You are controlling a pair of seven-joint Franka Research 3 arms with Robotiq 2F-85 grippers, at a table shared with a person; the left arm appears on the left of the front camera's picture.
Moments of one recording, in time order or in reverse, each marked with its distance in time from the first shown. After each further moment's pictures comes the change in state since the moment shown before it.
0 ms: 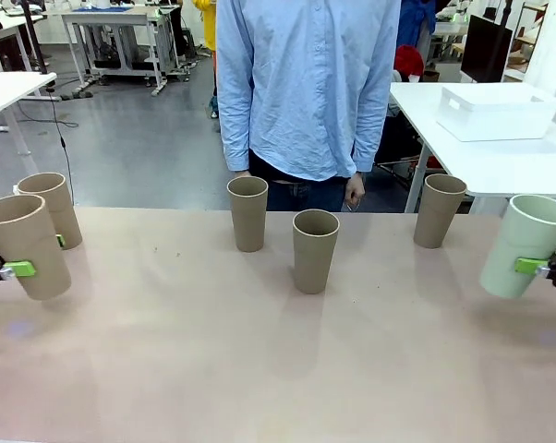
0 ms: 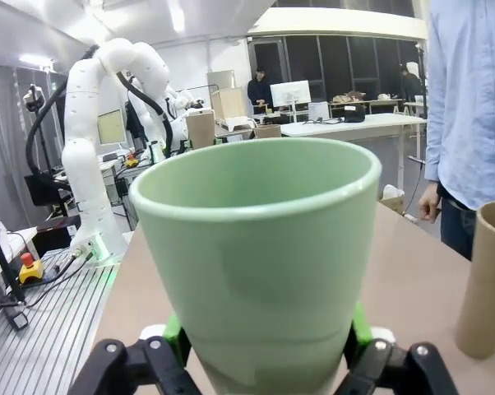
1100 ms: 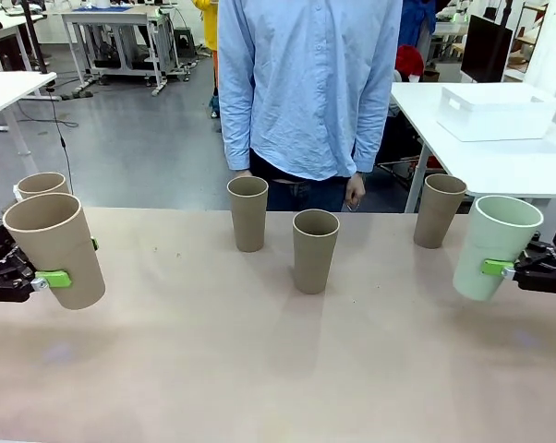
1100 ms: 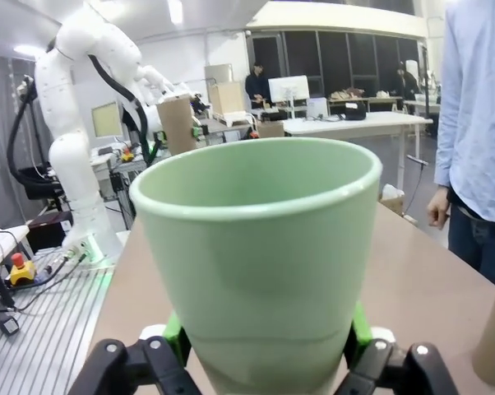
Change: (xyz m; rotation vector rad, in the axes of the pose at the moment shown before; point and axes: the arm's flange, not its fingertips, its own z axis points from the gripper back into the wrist) left arm 0.032 -0.049 -0.083 -0.020 0.031 -0.079; right arm 0.007 0.014 -0.035 0.008 0.006 0.027
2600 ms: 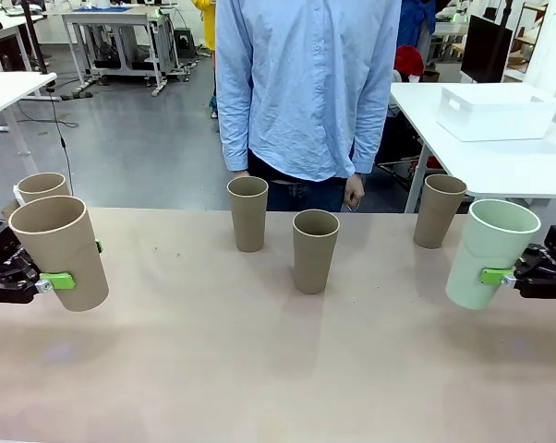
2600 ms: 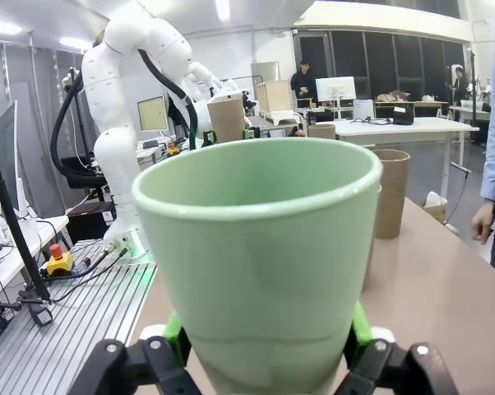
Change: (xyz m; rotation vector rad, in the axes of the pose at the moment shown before) left arm -0.004 0.002 -0.004 -0.012 0.004 0.013; right arm 0.007 0.013 -0.022 0.140 0.025 0.004
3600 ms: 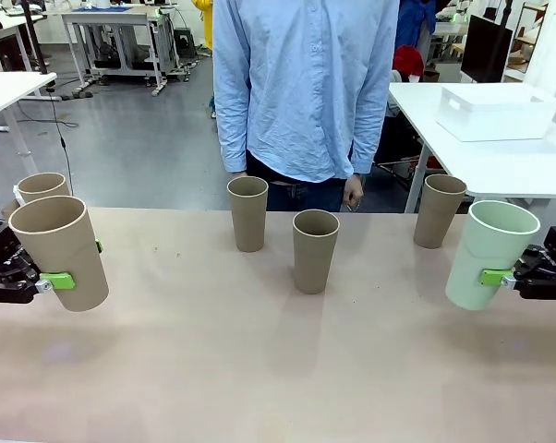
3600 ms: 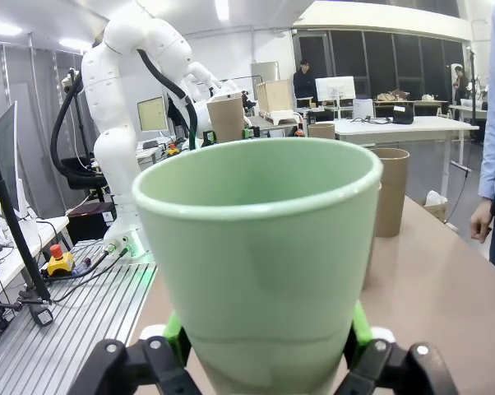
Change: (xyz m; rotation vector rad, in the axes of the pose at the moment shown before) left arm 0.000 0.000 0.000 0.000 0.000 0.000; right arm -0.002 0.000 0.001 -0.002 0.000 -0.005
